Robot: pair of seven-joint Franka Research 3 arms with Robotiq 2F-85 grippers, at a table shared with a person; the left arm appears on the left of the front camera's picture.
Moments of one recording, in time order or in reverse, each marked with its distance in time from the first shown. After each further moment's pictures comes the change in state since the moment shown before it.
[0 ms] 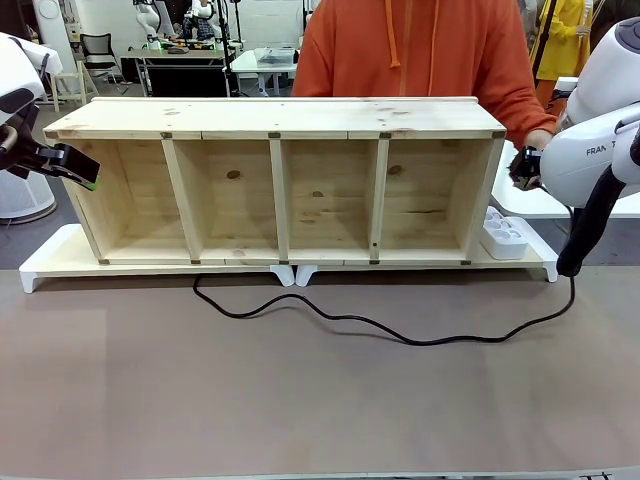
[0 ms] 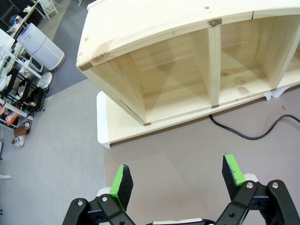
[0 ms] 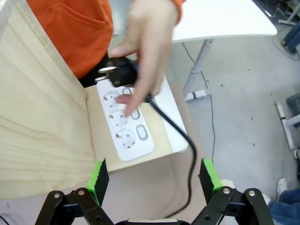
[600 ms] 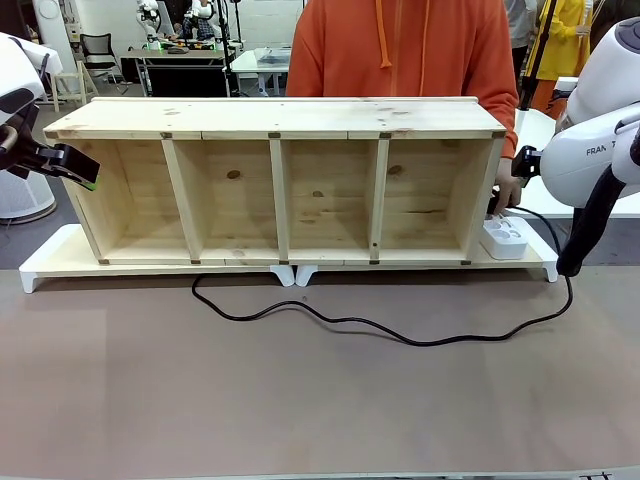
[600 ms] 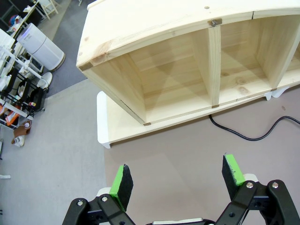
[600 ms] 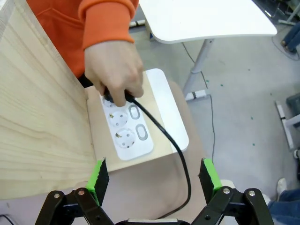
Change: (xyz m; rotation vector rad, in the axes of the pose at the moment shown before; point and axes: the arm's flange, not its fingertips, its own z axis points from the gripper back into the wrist) left arm 0.000 0.000 0.000 0.000 0.000 0.000; right arm 0.000 0.000 0.000 0.000 0.000 0.000
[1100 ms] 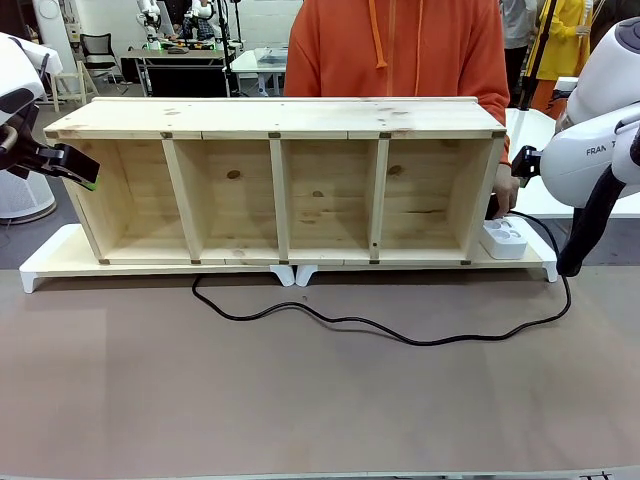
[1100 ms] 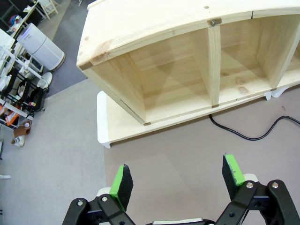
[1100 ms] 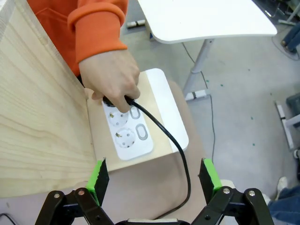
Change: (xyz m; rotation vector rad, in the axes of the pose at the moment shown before) left arm 0.000 0.000 0.000 0.000 0.000 0.000; right arm 0.000 0.000 0.000 0.000 0.000 0.000
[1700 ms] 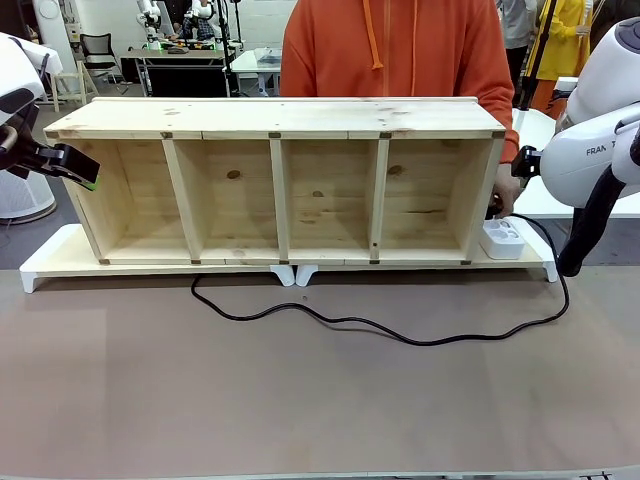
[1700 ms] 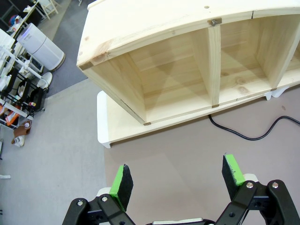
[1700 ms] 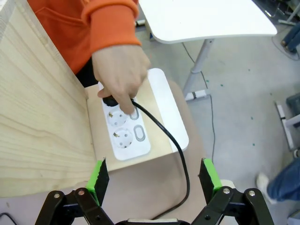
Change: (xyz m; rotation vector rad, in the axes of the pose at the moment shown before) left arm 0.000 0.000 0.000 0.000 0.000 0.000; right arm 0.000 0.000 0.000 0.000 0.000 0.000
